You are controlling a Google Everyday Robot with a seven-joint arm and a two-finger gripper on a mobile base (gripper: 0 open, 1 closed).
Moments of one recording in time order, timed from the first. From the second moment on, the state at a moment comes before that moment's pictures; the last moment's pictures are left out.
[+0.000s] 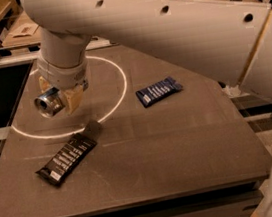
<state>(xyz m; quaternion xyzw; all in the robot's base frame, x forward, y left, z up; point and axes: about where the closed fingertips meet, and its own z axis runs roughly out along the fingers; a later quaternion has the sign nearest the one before) 0.556 0.173 0.885 -0.93 0.28 -0.03 0.22</state>
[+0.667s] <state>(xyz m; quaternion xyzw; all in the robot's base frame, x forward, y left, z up) 0.546 0.179 0.865 -0.91 0.31 -0.06 0.26</state>
